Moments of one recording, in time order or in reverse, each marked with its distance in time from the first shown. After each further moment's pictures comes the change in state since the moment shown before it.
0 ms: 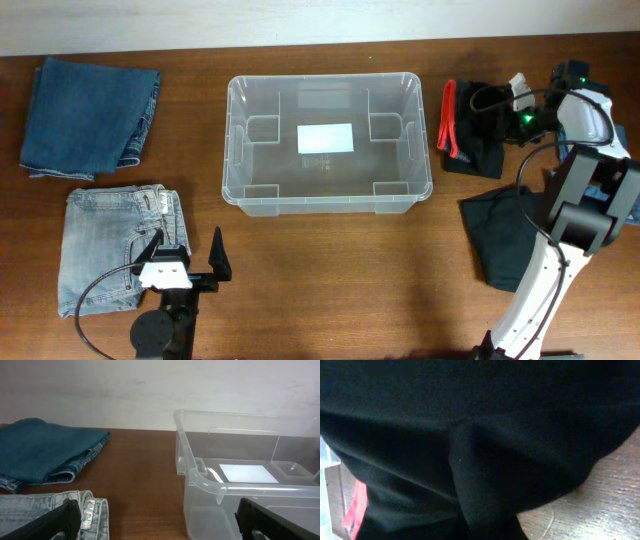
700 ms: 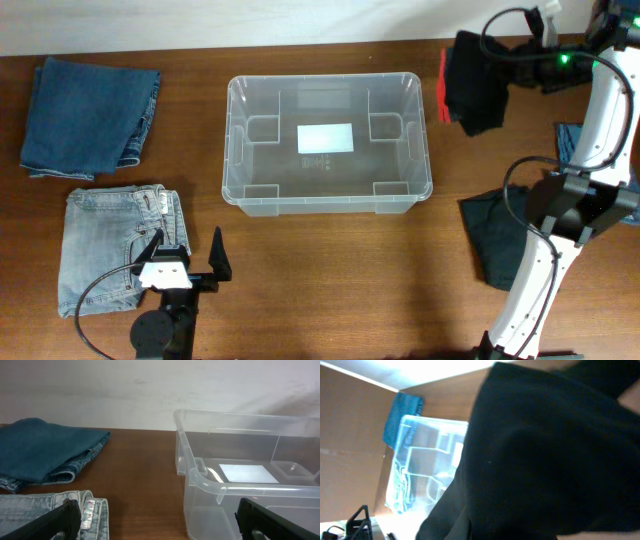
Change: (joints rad) left arm 0.000 0.000 0.000 0.000 0.000 0.000; right arm 0.054 0.074 0.875 -0.645 -0.447 0.037
